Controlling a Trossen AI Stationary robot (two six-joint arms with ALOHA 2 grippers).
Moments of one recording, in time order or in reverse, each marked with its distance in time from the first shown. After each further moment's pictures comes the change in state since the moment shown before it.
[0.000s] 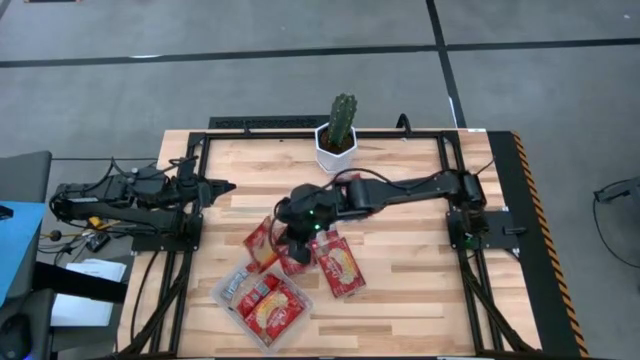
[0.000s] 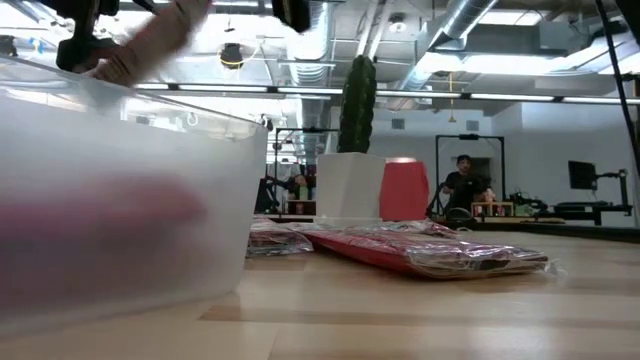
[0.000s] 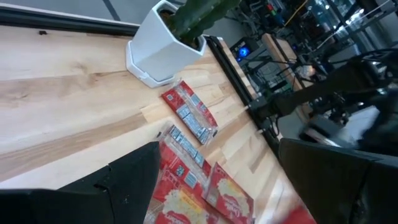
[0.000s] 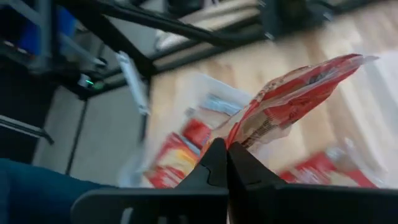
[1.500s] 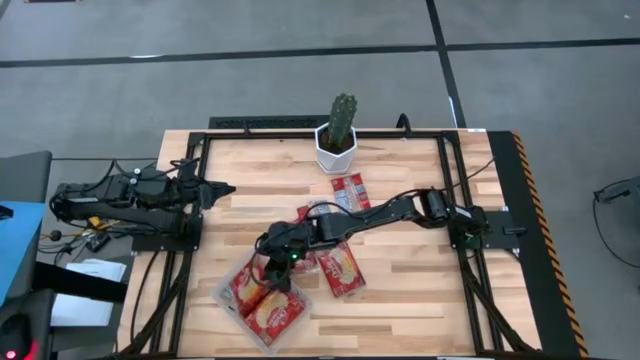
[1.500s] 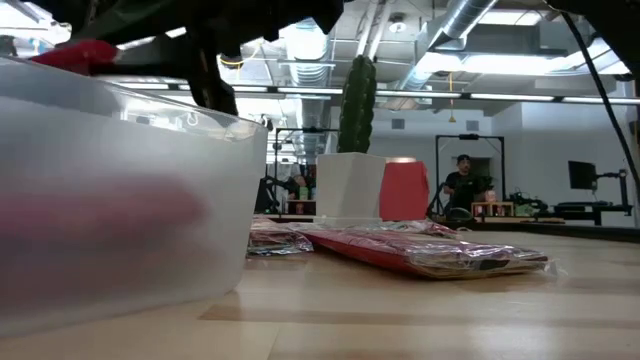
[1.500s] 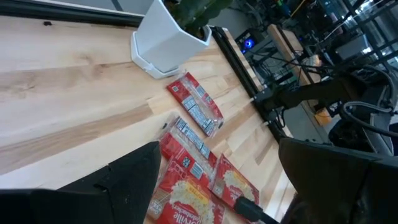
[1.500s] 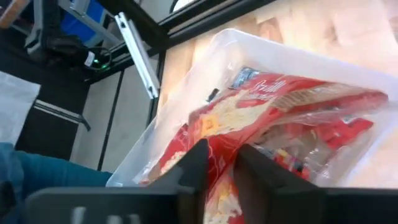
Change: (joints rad) left arm 0.000 0.000 0.000 -0.035 0.021 -0.010; right arm 0.051 0.305 0.000 0.307 -0.129 0.097
